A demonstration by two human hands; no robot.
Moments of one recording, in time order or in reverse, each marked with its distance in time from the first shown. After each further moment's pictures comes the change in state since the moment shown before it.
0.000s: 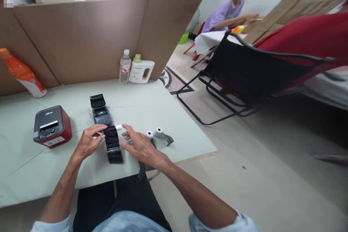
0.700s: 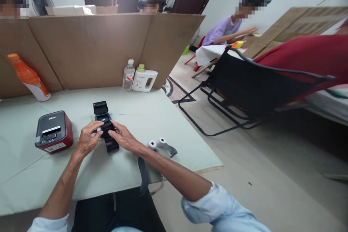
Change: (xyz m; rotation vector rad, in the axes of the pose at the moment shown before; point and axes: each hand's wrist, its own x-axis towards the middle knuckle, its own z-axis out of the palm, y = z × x) left_hand 0.030 -0.017 -0.011 0.024 0.218 0.157; right_hand 0.105 -0.002 0.037 0.747 -0.023 -0.151
